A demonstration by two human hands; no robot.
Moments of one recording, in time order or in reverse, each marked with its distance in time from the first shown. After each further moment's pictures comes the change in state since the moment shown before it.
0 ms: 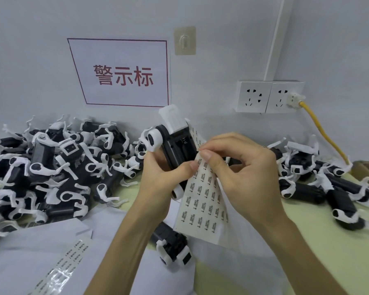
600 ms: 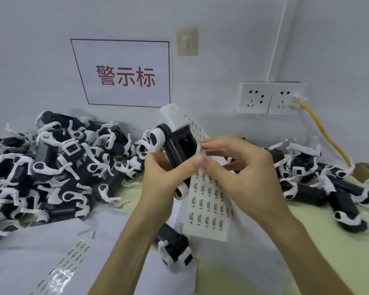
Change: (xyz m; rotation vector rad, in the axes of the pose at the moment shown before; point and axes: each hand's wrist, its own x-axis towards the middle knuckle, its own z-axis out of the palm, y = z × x) left_hand 0.001 -0.004 0.002 -0.016 0.091 0.001; right_hand 0.001 0.002 -0.002 0.065 -0.082 0.170
